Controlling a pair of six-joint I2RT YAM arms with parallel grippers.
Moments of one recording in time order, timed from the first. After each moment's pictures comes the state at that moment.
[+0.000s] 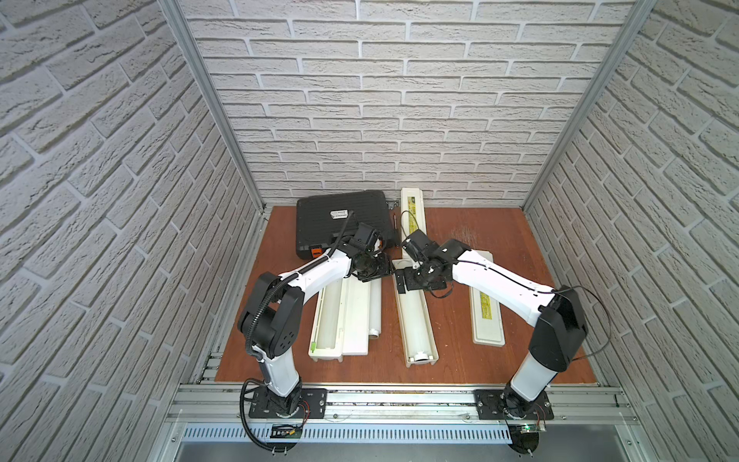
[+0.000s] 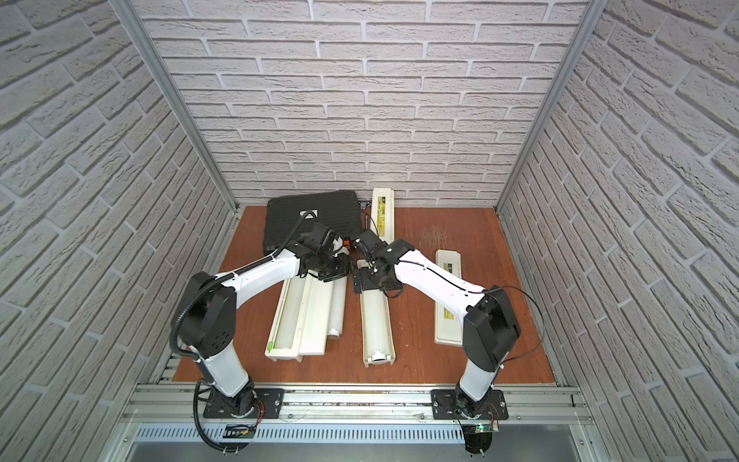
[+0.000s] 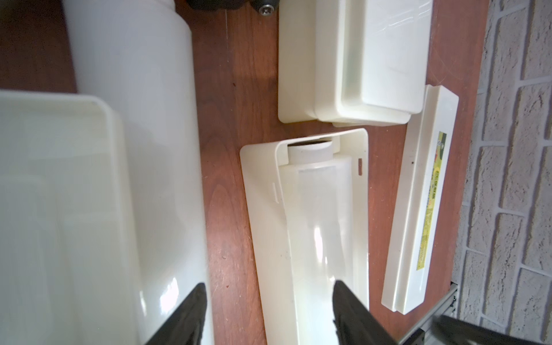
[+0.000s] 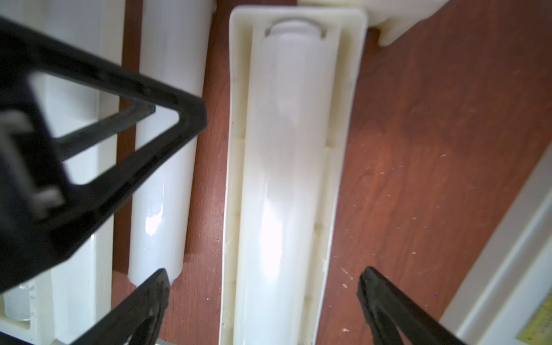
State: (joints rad) left arm -0.57 1.79 1.30 -0.53 0.30 -0.64; right arm 0.62 1.68 1.48 -1.02 0.05 0.55
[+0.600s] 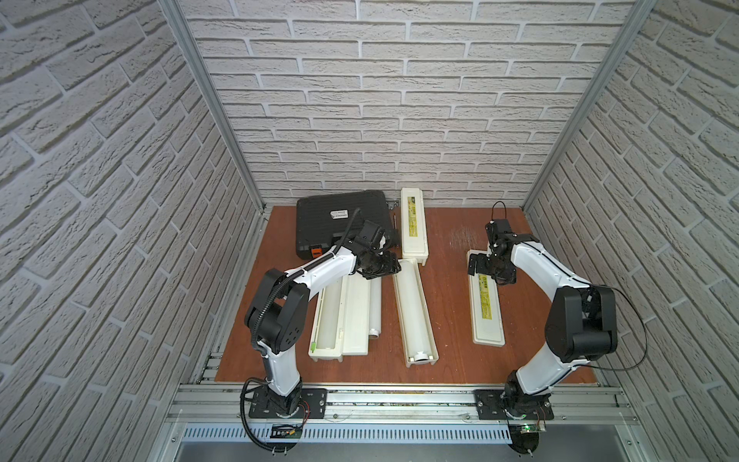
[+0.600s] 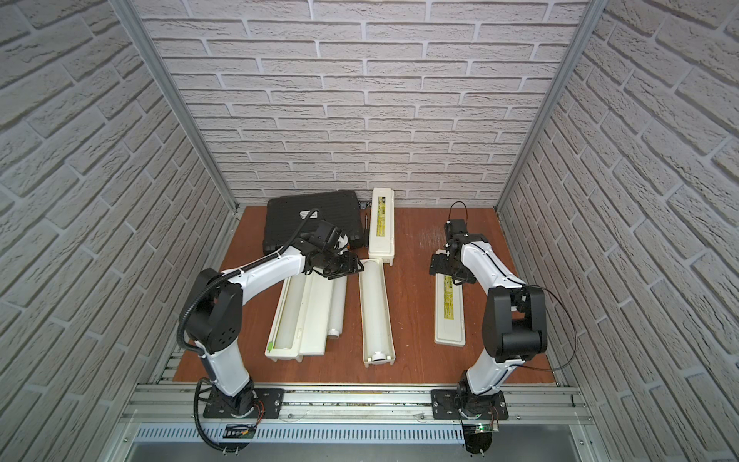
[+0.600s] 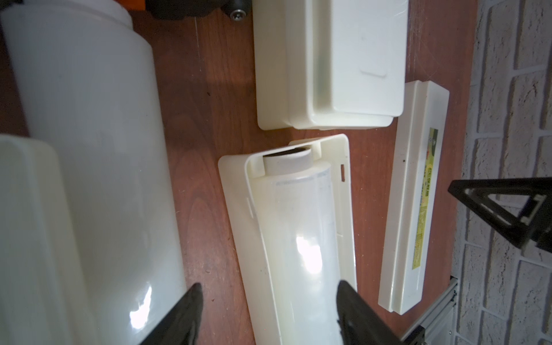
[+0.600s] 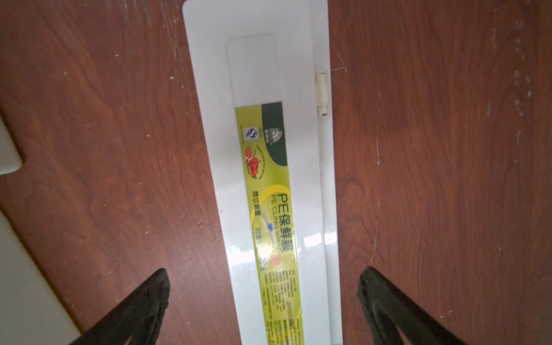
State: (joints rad) left arm -0.58 1.82 1.36 -0.54 0.30 -0.62; right arm -0.01 1.72 1.28 -0.91 0.09 0.30
